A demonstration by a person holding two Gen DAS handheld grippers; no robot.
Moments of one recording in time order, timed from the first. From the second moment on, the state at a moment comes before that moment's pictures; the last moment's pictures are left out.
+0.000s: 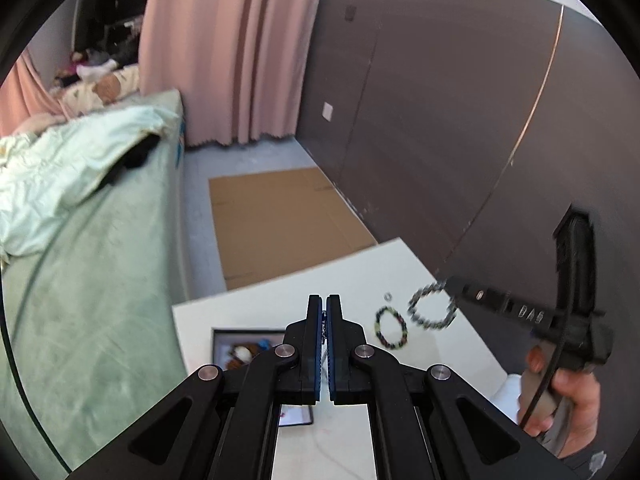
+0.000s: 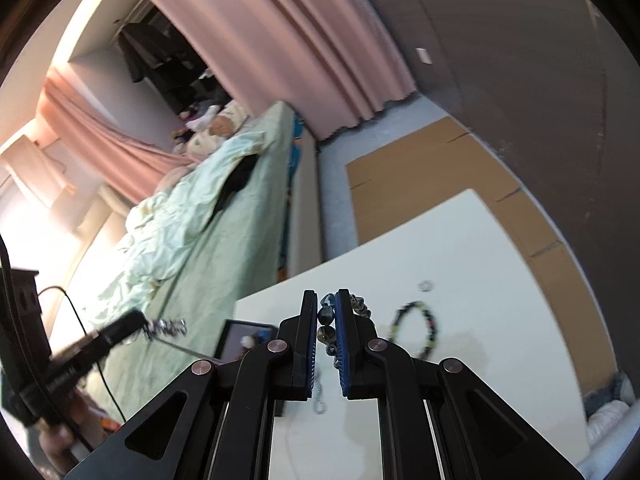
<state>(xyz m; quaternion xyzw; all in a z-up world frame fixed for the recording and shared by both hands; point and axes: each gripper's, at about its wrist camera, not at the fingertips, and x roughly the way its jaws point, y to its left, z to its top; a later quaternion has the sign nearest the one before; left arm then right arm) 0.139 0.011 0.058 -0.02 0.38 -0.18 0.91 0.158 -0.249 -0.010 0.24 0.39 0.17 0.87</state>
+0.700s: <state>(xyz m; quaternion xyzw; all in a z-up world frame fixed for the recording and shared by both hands) 0.114 0.030 0.206 0.05 0.28 -0.11 0.95 0.167 -0.210 -0.013 0.23 0.39 0.23 0.86</state>
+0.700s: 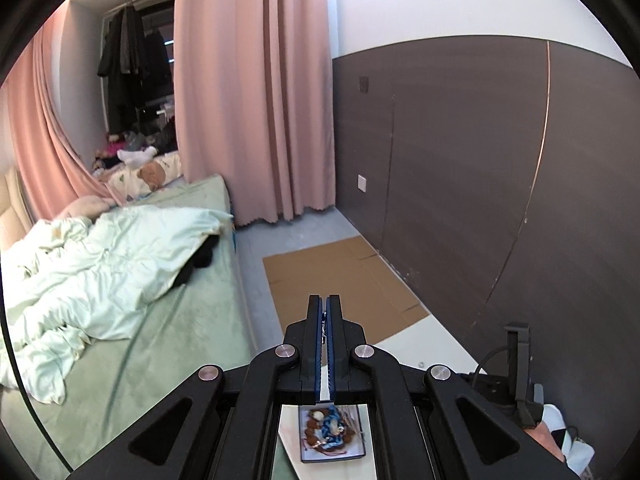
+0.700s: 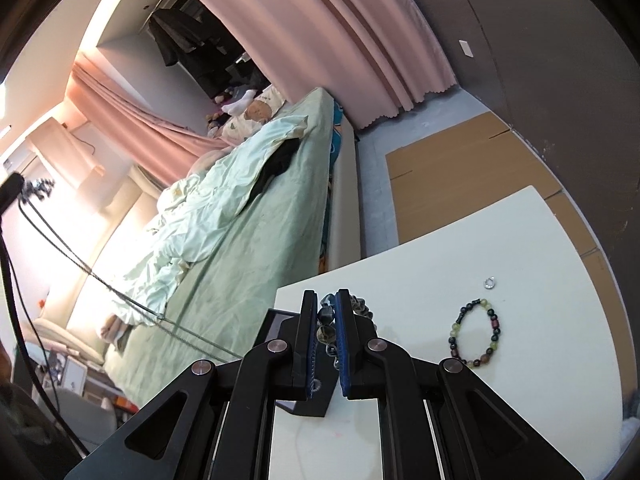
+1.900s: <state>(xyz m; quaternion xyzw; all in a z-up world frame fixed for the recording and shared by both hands) 0.181 0.085 -0.035 -0.18 0.42 -0.12 0.88 0.166 -0.178 -0.024 0.21 0.40 0.25 0.86</state>
